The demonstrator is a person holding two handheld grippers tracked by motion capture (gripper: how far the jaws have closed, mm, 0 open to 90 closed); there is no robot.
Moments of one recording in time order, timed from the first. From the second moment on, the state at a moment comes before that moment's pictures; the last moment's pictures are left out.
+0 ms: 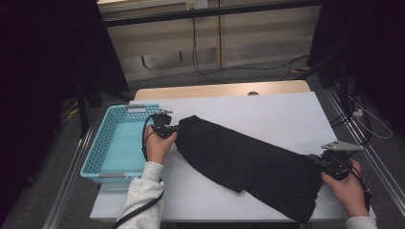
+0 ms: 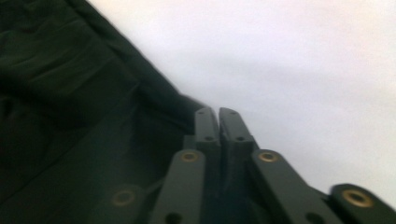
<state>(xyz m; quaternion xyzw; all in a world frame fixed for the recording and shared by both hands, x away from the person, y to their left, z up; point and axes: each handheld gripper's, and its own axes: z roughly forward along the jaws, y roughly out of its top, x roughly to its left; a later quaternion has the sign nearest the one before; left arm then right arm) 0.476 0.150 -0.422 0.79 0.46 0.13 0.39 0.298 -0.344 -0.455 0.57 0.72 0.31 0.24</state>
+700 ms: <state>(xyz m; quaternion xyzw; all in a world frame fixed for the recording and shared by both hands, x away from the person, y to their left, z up) 0.467 0.131 -0.418 0.81 0.43 0.10 0.38 0.269 -0.301 -0.447 0.55 0.74 0.33 0.23</state>
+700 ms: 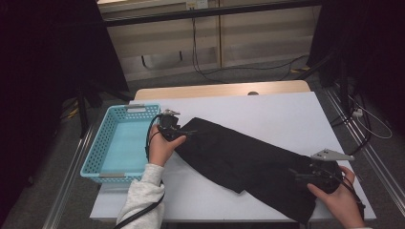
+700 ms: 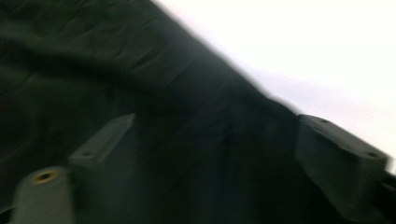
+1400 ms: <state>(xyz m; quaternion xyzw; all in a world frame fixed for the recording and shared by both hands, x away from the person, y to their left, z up) 0.459 0.122 -0.423 0.82 0.42 0.09 0.38 0.244 -0.271 -0.453 0.49 0.79 0.31 0.21</state>
